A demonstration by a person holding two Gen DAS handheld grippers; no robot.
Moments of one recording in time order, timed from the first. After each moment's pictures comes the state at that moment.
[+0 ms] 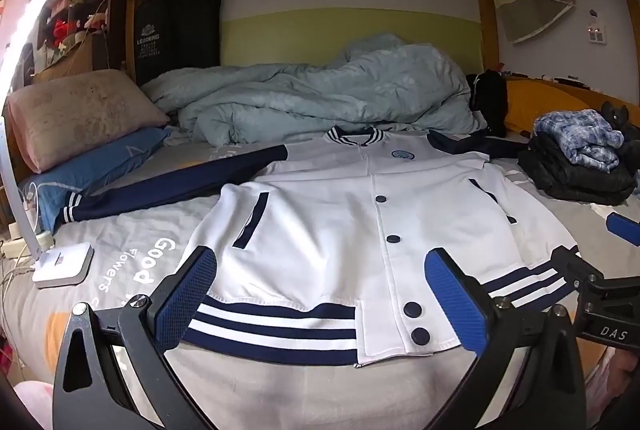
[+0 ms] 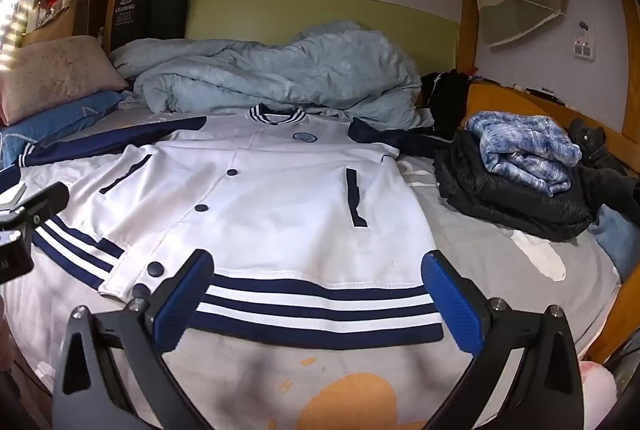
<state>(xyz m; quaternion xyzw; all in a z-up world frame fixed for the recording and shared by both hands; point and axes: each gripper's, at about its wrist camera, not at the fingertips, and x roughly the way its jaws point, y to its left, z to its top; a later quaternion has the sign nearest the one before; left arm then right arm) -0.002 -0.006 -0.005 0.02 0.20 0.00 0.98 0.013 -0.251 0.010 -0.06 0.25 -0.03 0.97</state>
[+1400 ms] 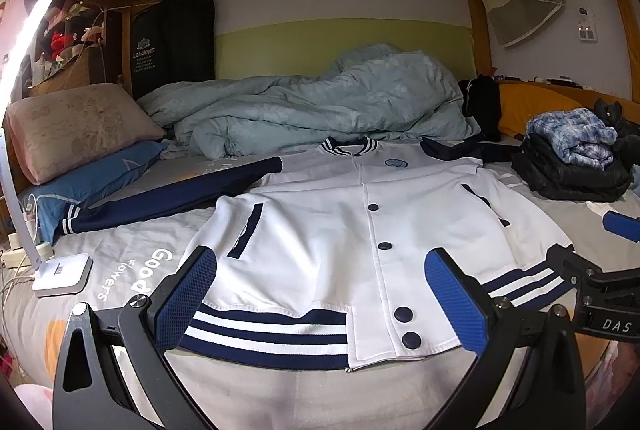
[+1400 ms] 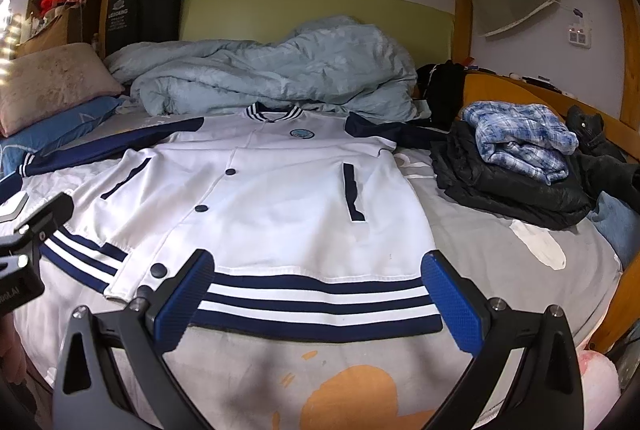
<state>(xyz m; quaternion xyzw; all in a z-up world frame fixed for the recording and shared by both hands) -0.008 -0.012 -0.007 0.03 0.18 -0.01 0.98 0.010 -0.256 0.012 -0.04 0.26 -0.03 0.96</state>
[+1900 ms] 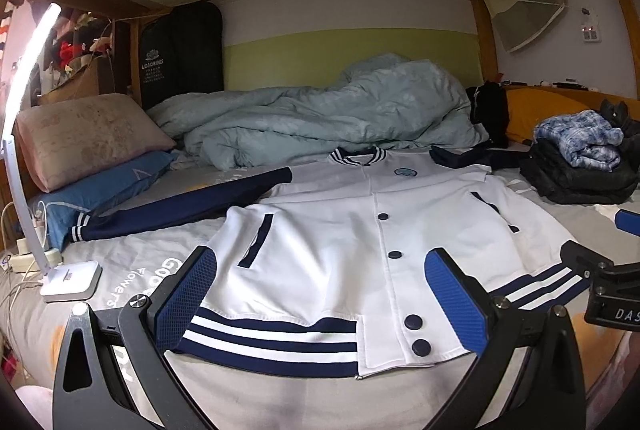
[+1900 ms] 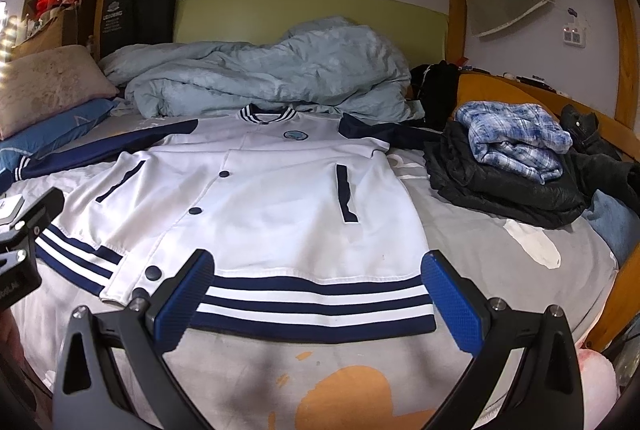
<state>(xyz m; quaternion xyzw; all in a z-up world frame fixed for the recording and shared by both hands) -0.010 -0.014 -0.006 0.04 0.16 0.01 0.99 0.009 -0.259 0.014 -0.03 0.25 -0.05 0.97</state>
